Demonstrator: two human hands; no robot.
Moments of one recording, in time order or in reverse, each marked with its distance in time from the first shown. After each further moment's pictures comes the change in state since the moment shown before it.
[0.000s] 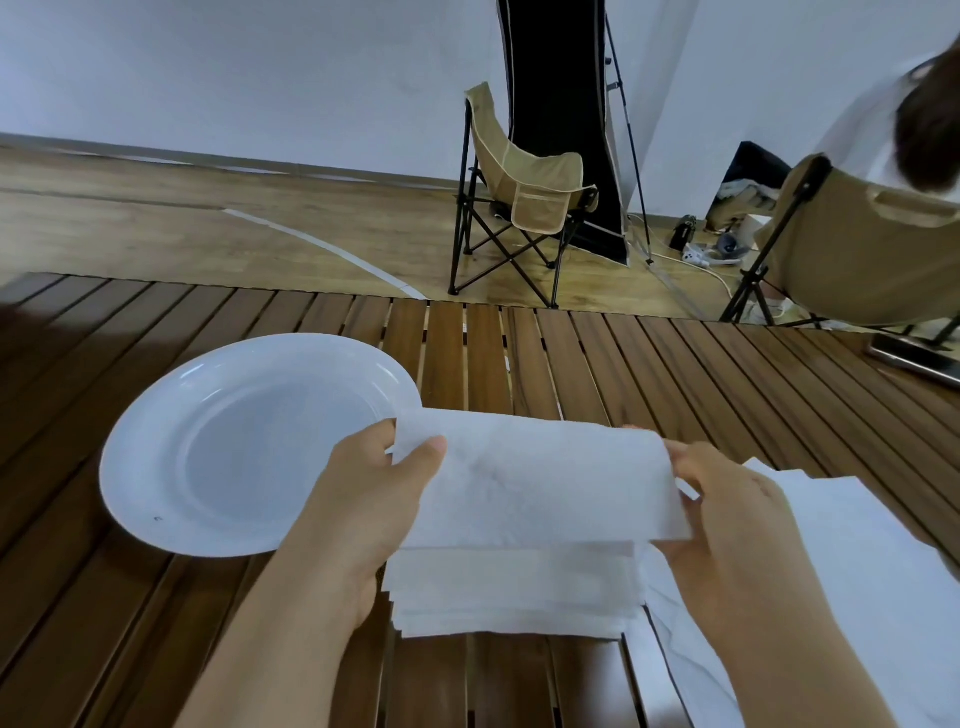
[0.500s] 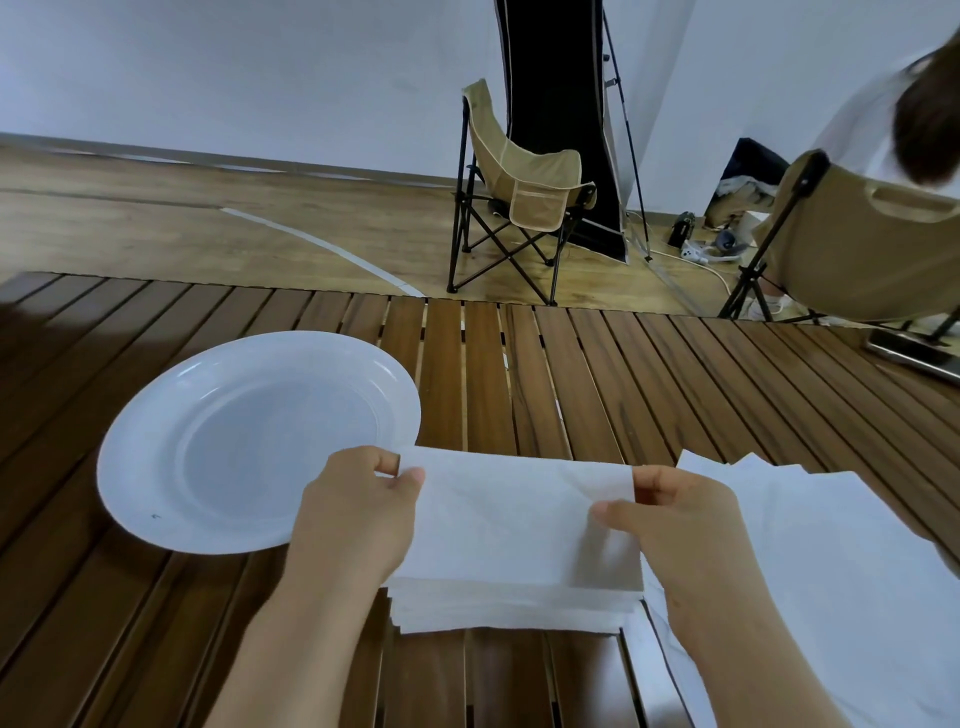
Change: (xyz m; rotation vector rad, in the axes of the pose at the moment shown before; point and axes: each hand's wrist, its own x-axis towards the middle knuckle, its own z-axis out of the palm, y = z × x) left_hand 0.013 -0.019 0.002 0.425 0.202 0.056; right_hand 0.009 0.026 0.007 -0.467 0.117 0.167
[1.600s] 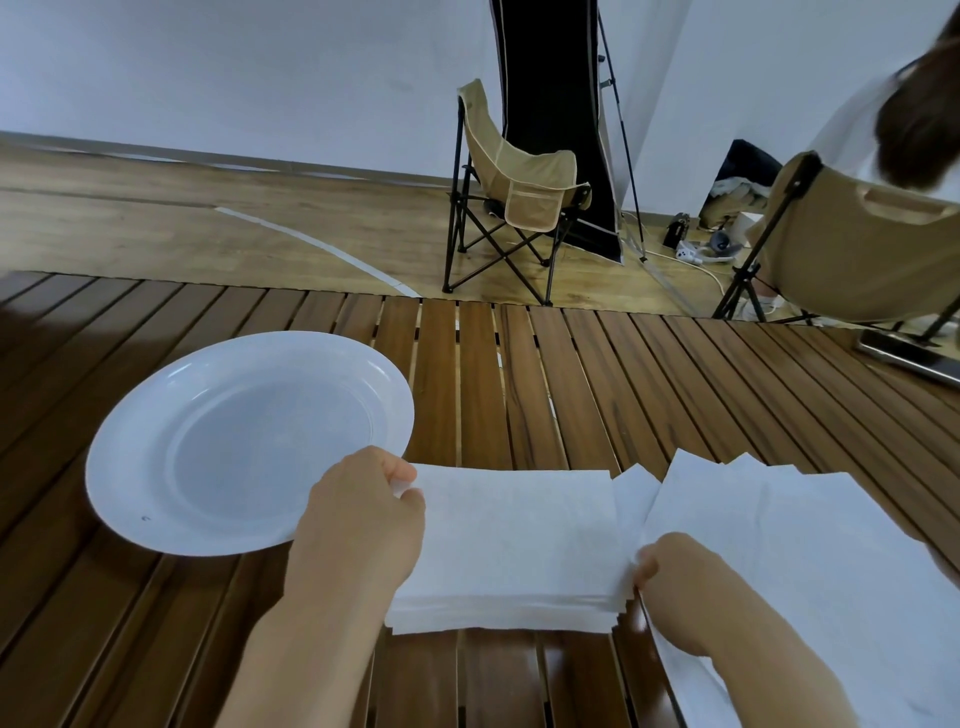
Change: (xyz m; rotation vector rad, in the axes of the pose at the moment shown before) left_hand -0.005 -0.003 0.006 0.082 0.060 0.121; right_hand 0.019 0.040 -0.012 -0.922 -0.264 0.065
